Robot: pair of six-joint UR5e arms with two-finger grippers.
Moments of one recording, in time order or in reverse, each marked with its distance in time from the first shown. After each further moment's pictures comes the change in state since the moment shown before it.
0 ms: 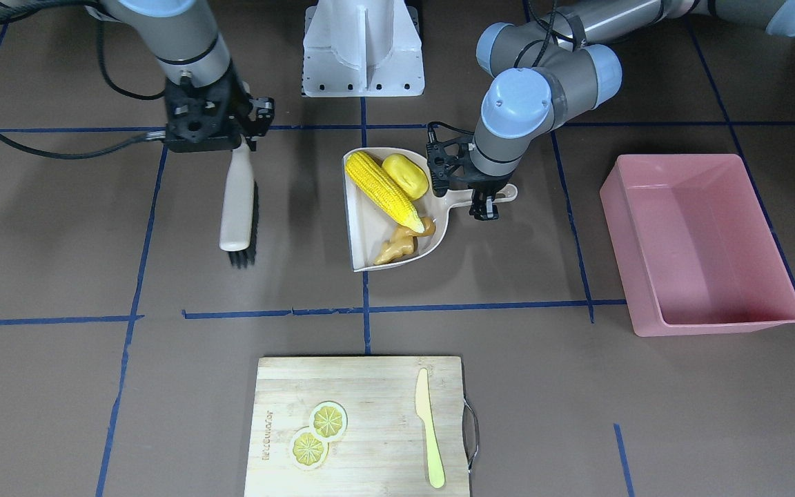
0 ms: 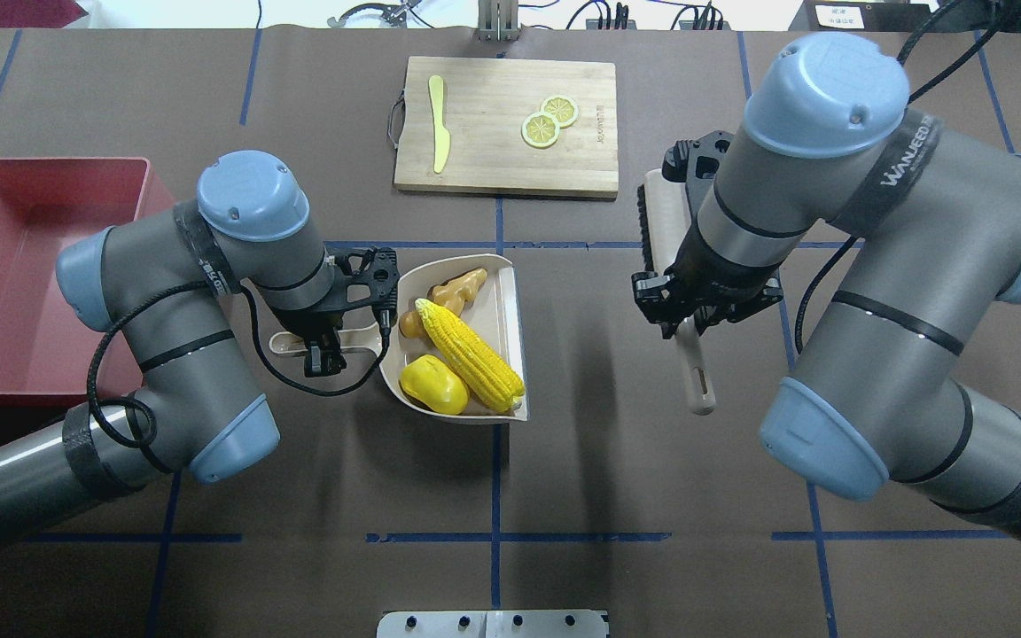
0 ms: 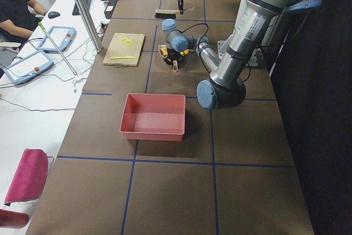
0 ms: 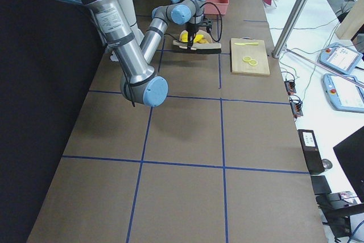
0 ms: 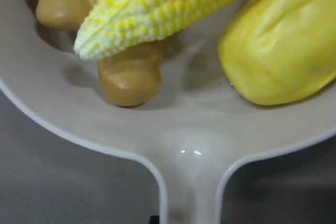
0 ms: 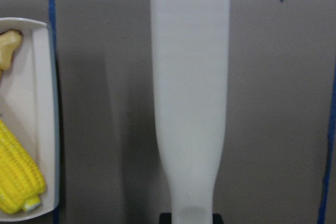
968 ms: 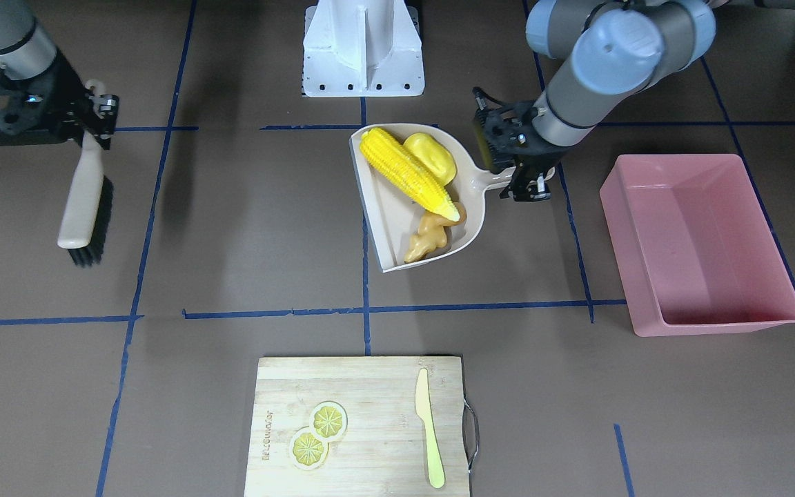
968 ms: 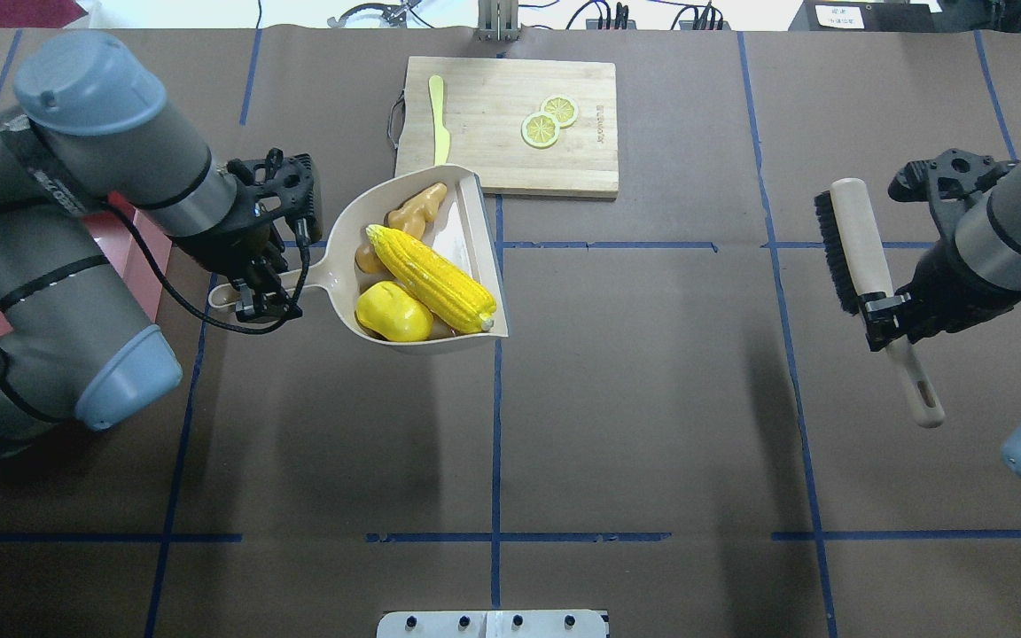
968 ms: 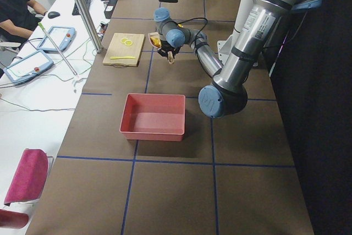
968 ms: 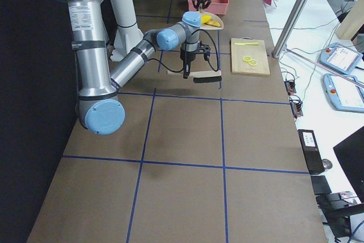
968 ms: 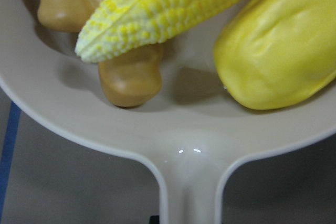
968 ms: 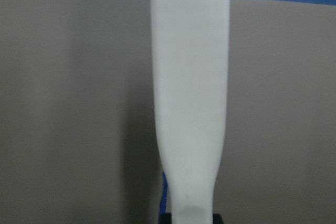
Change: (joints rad) left arm -0.186 0.098 -0.210 0.018 -0.175 -0.066; right arm 0.175 -0.490 0.172 0.187 0.019 -0.249
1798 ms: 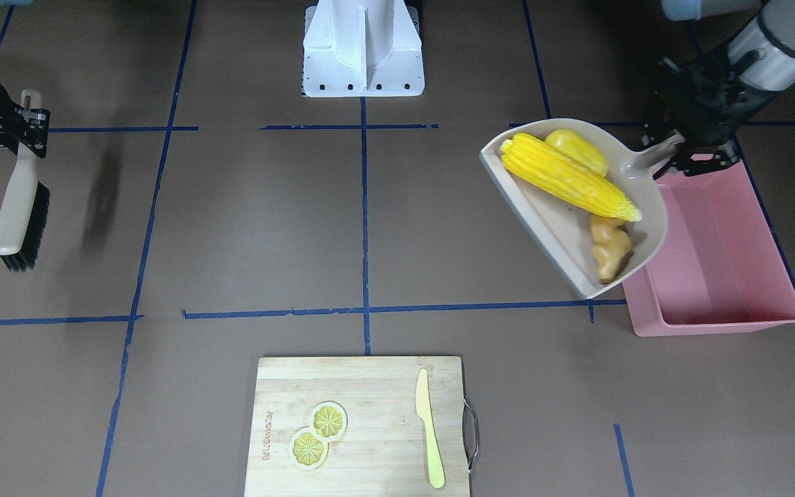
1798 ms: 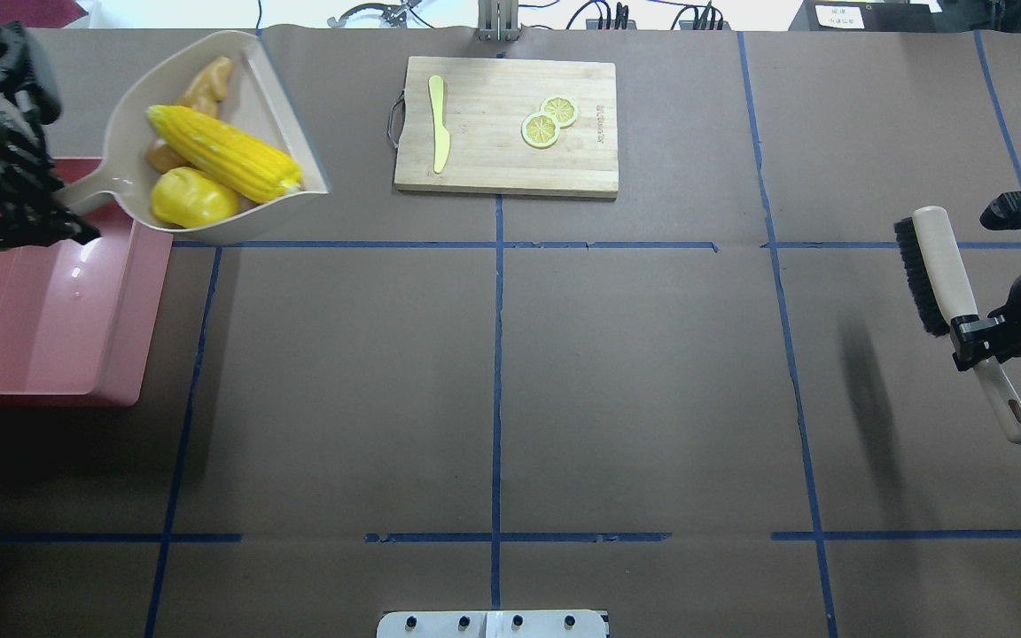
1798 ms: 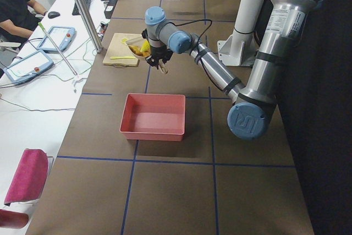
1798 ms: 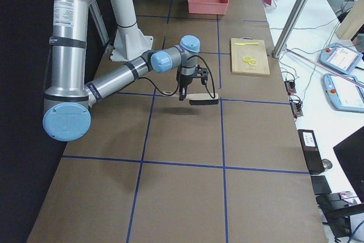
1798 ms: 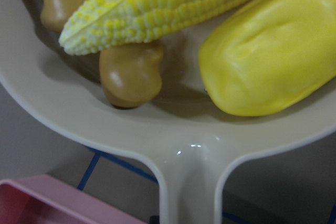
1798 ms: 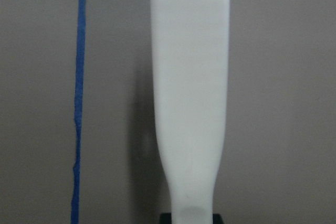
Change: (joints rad) left arm -0.307 0.240 -0.175 0.086 -0.085 0.000; right arm 0.070 -0.162 -0.076 0.112 0.040 -0.094
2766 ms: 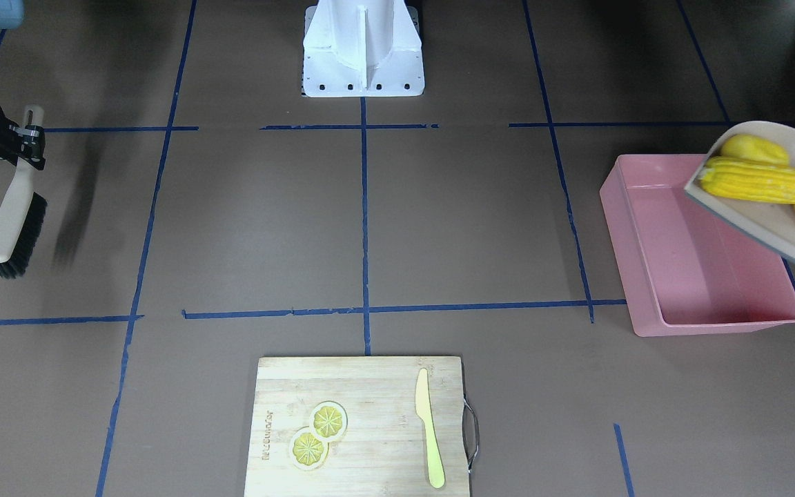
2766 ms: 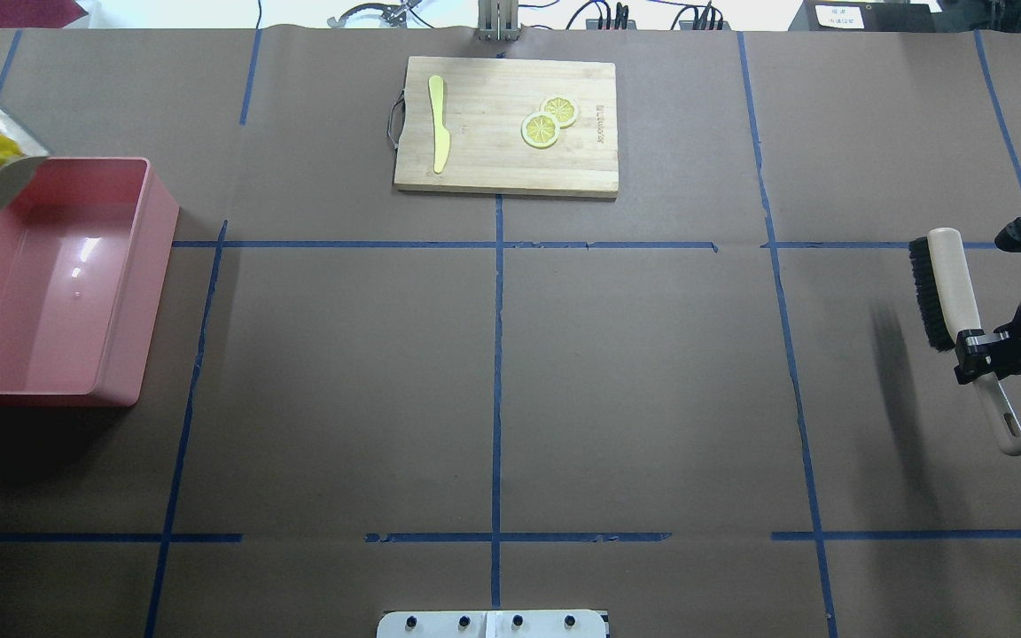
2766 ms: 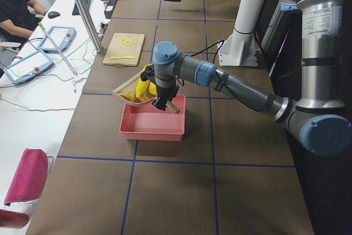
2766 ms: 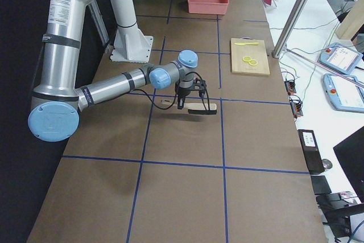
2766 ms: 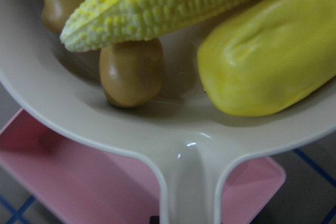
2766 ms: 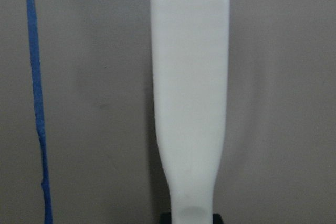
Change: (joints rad) left arm -0.292 0.348 -0.021 0.005 0.004 0.025; right arm -0.001 -0.065 -0.092 0.211 0.034 0.098
